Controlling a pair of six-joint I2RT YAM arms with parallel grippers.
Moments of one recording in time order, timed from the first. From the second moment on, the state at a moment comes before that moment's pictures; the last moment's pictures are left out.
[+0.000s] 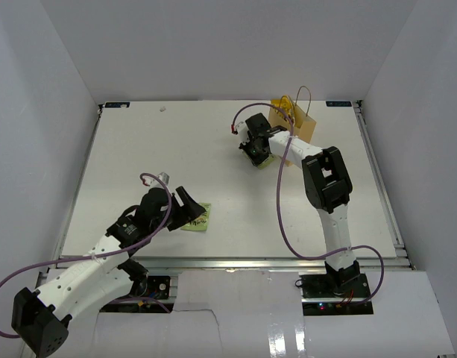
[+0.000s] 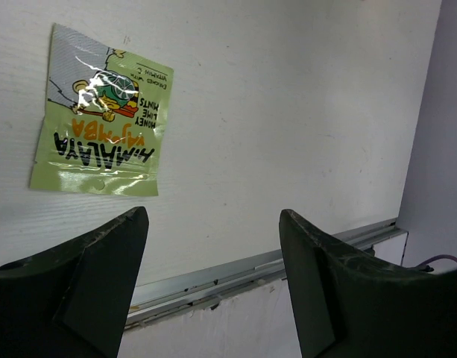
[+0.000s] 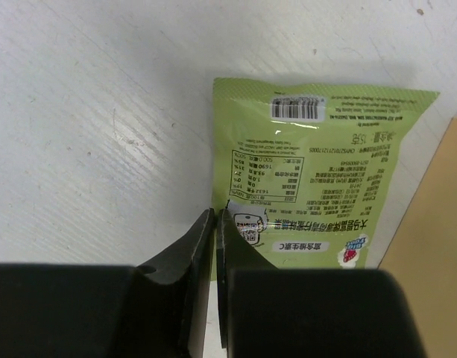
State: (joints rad) left arm -0.65 0.76 0.53 -0.42 -0.06 -0.97; right arm 0.51 2.22 1.73 -0.57 -0.06 -0.29
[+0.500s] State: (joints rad) left arm -0.65 0.93 0.50 -0.05 0.02 -1.04; right arm 0.51 2.00 1.40 -0.52 -0.25 -0.34
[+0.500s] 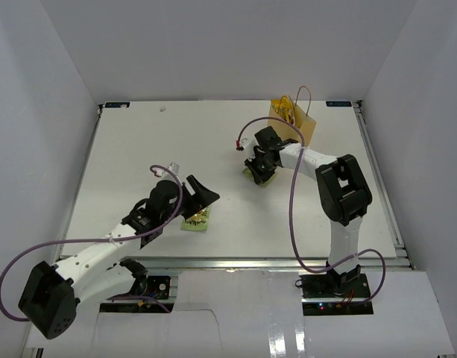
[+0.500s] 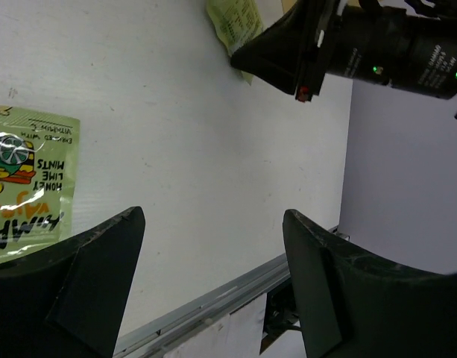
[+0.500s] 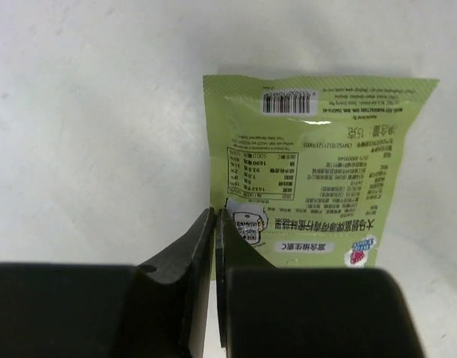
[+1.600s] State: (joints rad) left arm -0.64 1.81 0.92 0.24 0.13 -1.24; right arm 0.51 1.74 1.19 -0.48 -0.47 -0.29
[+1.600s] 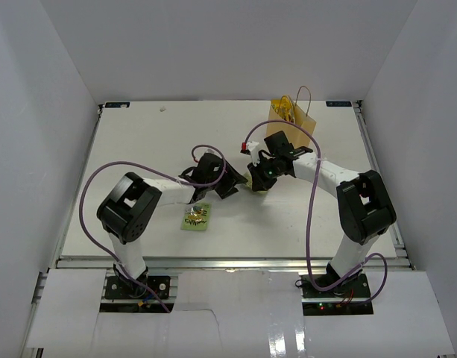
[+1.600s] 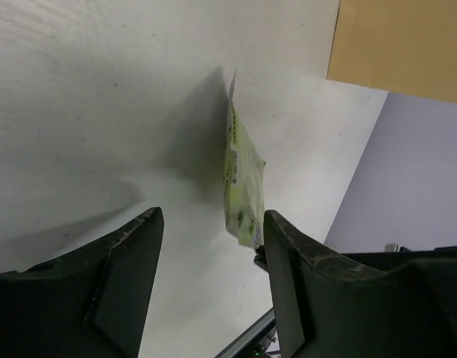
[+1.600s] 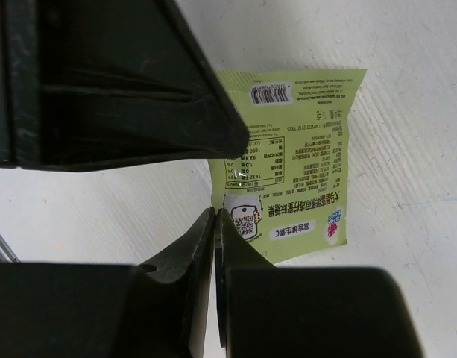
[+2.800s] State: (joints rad) left arm -0.62 1.93 1.01 0.28 0.27 -1.44; right arm 0.65 1.57 1.19 -0.54 -0.30 -0.74
